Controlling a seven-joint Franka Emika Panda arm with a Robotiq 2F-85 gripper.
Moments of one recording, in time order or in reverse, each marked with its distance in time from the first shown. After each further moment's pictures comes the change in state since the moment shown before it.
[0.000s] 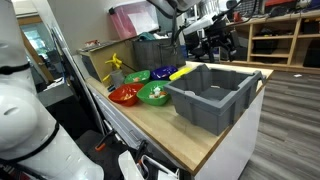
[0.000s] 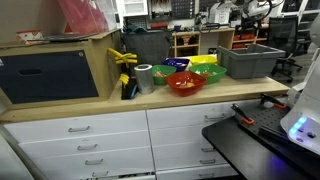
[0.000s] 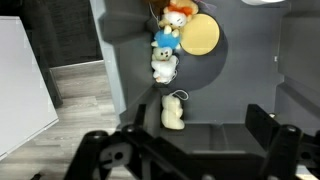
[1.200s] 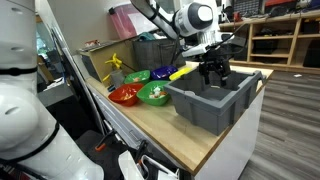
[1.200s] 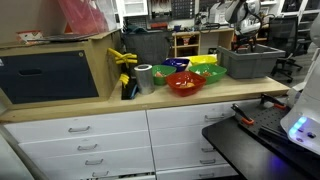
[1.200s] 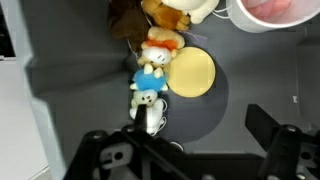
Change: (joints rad) arm 0.010 0.165 0.017 -0.003 0.009 -0.007 0.114
